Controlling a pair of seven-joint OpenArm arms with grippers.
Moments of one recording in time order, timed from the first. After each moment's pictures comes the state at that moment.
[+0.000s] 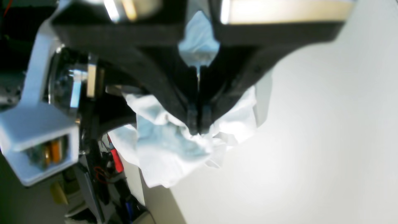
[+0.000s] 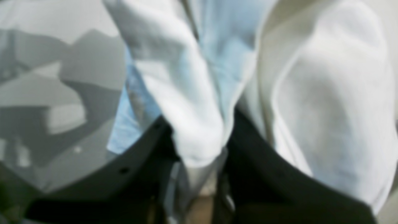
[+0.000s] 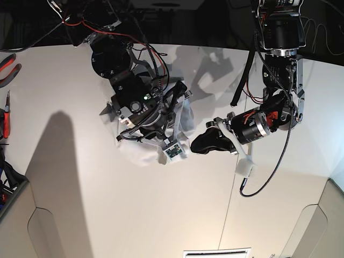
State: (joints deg) left arm -4.0 -4.5 -10.6 79.9 -48.6 -38.6 56.0; right arm 5.5 -0.6 -31.0 91.1 -6.7 3.2 -66.8
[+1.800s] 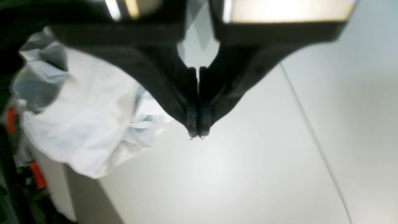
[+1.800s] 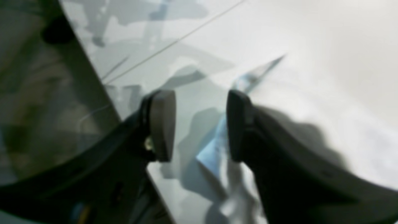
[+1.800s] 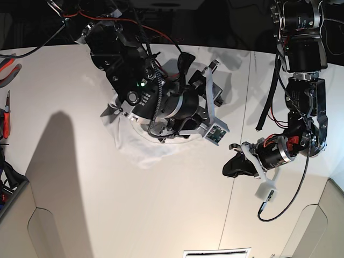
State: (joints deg) left arm -11.3 -11.9 -10.5 80.0 -37.1 -38.6 53.4; right arm 5.7 -0.3 -36.8 106.2 10.7 18.5 -70.6
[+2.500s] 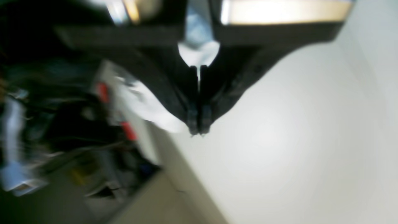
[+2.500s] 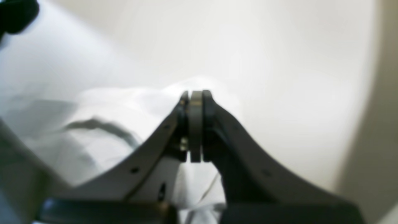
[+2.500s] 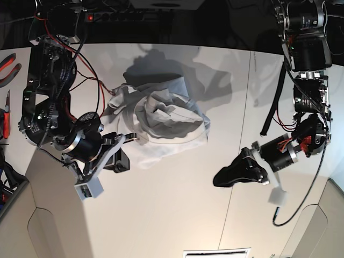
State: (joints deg) left arm -10.6 -12.2 -11.7 80.0 -66.2 -38.7 61.2; right arm 5.2 3.3 2.9 105.7 30.1 19.2 -68.8
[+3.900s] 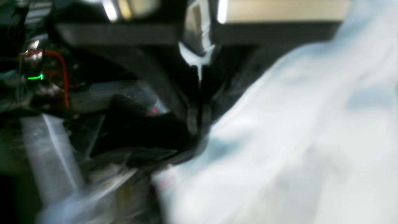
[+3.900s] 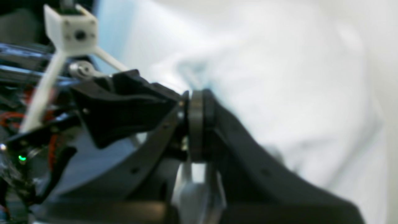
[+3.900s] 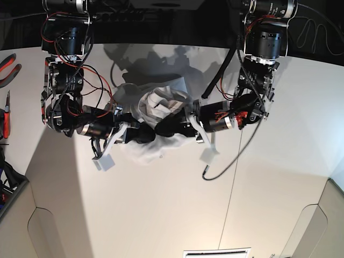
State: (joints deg) left arm -8.6 -1.2 -1.2 60.0 -55.6 -38.8 55.3; right arm 8.2 0.0 9.3 73.4 48.4 32.2 -69.6
